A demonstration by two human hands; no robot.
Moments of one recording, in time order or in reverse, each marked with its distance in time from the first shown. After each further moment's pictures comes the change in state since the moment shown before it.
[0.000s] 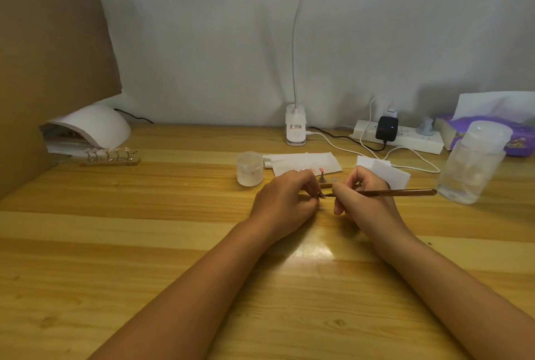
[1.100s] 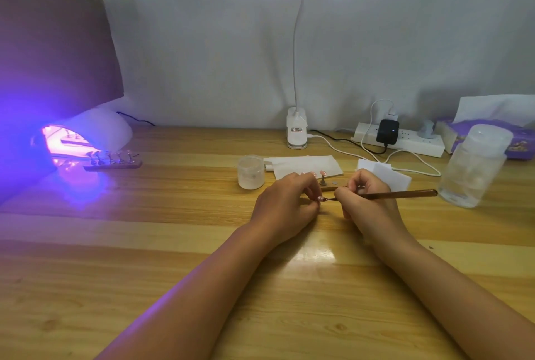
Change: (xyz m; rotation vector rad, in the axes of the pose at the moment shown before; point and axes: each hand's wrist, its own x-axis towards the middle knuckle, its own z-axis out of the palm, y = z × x) left_hand -0.001 0.001 -0.001 0.024 -0.003 -0.001; right_hand 0.002 0.002 0.002 0.007 0.058 -0.024
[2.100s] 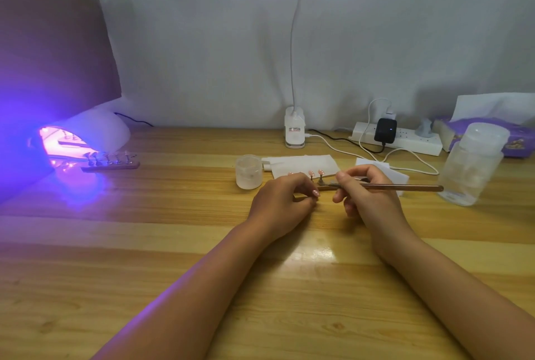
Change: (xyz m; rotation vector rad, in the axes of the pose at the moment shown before) left_hand 0.005 -0.009 0.003 -0.164 0.017 -0.046; right_hand 0.001 -0.003 -0.006 0.237 -0.013 0.051
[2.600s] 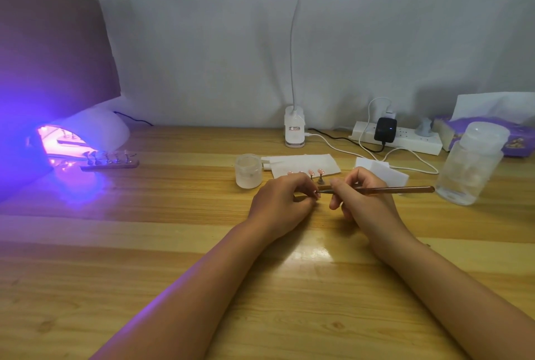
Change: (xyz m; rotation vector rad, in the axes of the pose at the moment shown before) left_hand -0.001 0.002 -0.001 0.040 -0.019 0.002; right_hand -0.002 0.001 0.003 -0.151 -0.053 -0.024
